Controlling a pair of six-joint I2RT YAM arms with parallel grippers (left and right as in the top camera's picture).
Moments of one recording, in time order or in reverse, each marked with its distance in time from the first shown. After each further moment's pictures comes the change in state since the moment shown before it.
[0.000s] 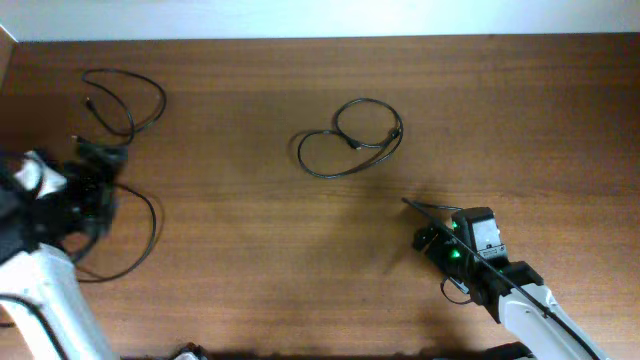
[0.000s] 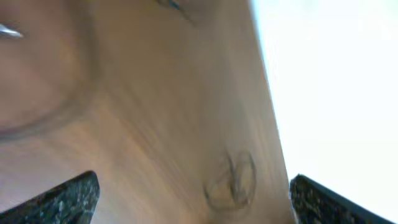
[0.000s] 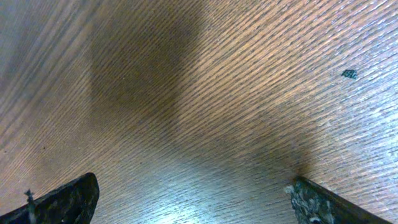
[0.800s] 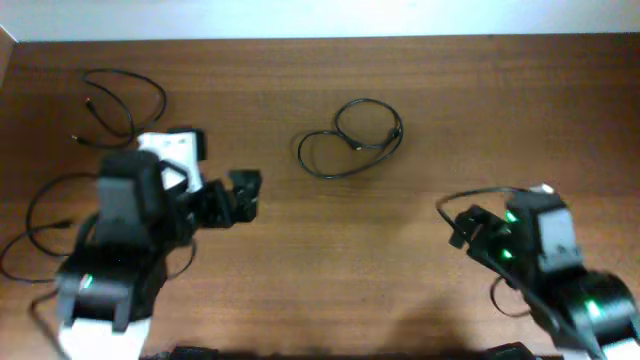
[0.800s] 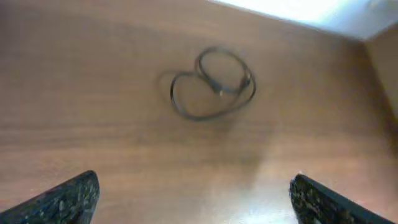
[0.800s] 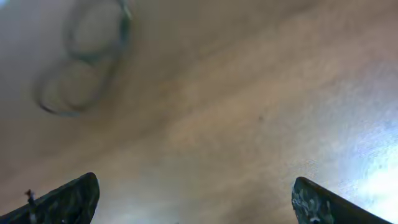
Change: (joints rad) left arm -0.824 -0.294 0.002 -0.003 -0.374 0.272; right arm -0.003 -0.329 0.582 -0.767 0.174 -0.225
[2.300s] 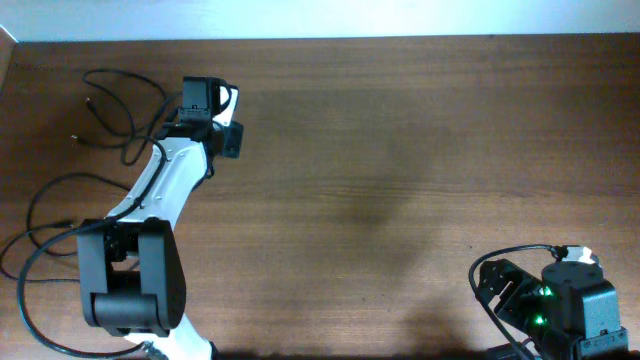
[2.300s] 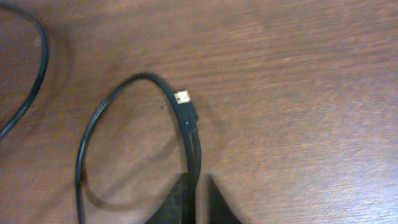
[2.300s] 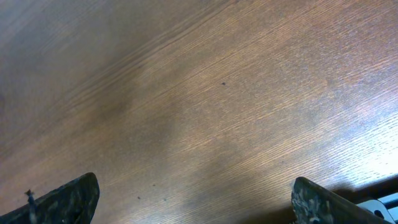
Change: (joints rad) left arm 0.068 0.845 0.049 0.499 -0.381 0.455; right arm 0.000 -0.262 0.001 -0.274 0.013 0.015
